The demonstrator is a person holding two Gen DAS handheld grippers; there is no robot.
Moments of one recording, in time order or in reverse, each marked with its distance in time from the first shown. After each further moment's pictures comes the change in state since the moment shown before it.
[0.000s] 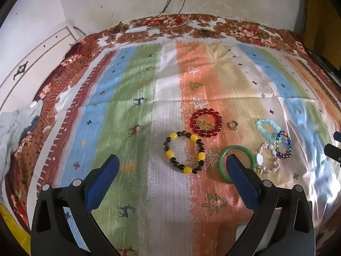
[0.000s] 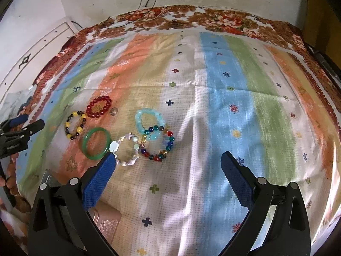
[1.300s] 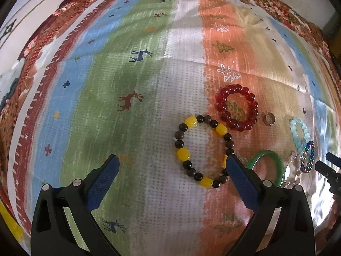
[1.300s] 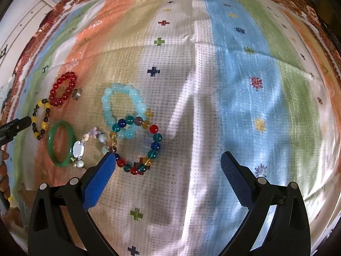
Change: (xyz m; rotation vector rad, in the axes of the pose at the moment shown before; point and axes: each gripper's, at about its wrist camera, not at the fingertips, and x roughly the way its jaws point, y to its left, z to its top) left arm 0.100 0.024 0.016 -0.127 0.313 -0.033; right arm 0.102 -0.013 0.022 0.033 0.310 -0.020
